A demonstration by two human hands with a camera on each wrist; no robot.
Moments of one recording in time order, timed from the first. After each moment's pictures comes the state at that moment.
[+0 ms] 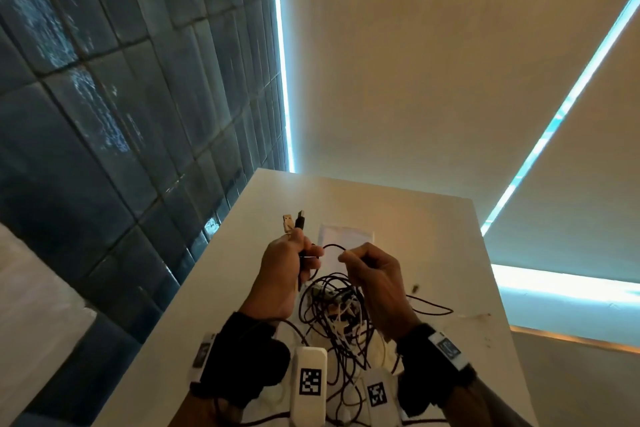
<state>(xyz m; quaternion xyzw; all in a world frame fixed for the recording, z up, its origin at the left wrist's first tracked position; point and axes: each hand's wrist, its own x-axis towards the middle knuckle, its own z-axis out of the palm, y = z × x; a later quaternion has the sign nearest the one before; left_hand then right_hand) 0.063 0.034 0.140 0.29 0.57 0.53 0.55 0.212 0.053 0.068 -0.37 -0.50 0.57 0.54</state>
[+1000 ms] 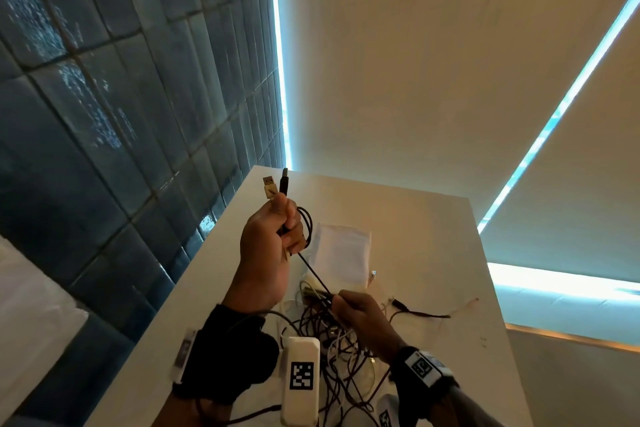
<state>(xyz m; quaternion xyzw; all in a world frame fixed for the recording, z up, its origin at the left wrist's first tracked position) 0.052 0.039 0.168 0.36 0.39 0.65 0.55 0.223 0.044 -0.016 -0.43 -0.61 0.56 0.35</state>
